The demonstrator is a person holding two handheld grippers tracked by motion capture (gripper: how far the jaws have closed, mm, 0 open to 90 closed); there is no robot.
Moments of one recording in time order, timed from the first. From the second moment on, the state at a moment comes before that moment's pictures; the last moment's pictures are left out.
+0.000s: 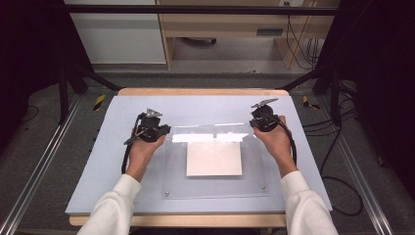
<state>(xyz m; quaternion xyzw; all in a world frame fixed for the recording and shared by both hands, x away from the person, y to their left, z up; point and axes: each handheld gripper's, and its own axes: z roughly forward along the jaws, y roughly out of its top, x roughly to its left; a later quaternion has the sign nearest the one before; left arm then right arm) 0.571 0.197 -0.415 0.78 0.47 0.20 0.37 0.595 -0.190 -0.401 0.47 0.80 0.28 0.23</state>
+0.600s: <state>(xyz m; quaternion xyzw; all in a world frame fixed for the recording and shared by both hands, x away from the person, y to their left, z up) 0.563 0.250 -0.397 0.79 0.47 0.19 0.35 0.580 -0.132 -0.390 0.47 0.82 0.27 0.20</state>
